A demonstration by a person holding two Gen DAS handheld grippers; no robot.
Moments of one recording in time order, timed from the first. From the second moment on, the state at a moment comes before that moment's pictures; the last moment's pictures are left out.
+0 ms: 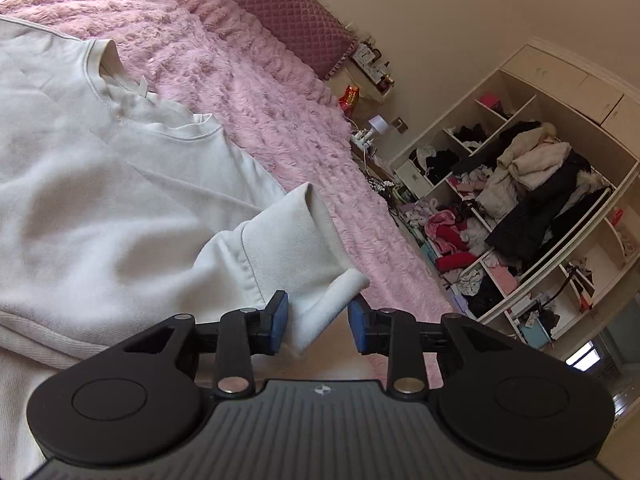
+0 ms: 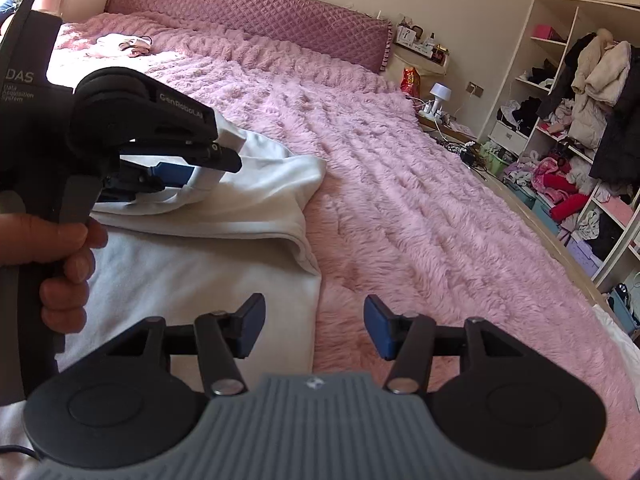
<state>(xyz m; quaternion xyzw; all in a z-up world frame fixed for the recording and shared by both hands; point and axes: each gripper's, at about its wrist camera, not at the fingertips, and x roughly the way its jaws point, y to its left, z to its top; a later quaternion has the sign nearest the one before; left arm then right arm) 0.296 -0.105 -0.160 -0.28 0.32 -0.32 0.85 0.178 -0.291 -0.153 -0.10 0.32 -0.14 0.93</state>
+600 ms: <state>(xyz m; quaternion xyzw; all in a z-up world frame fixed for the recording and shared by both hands) 0.256 0.116 -0.104 0.04 0.29 -0.11 0.95 0.294 -0.330 -0.134 0.12 0.28 -0.04 0.95</state>
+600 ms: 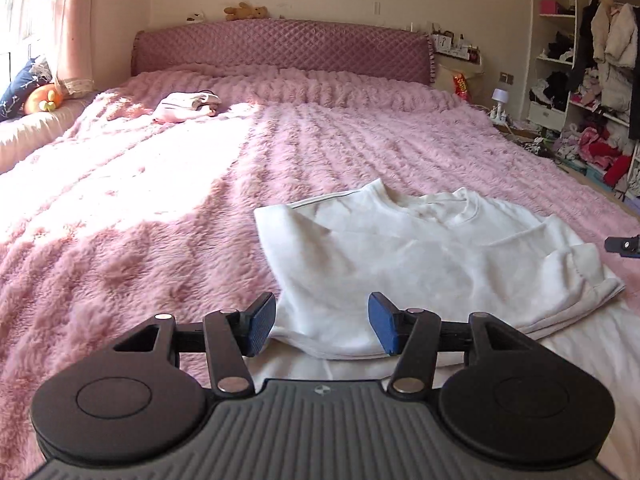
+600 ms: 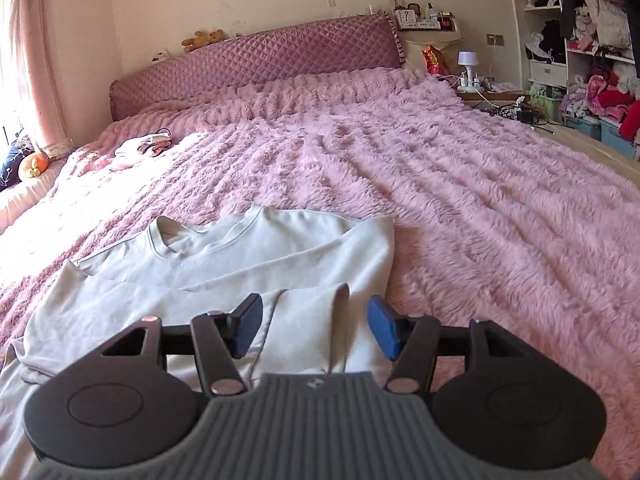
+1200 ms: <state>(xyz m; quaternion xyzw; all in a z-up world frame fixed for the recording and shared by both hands) 0.275 0.075 -0.152 0.29 0.28 -0.12 0.91 0.320 -0.326 -0.172 0.15 0.34 -0.06 0.93</state>
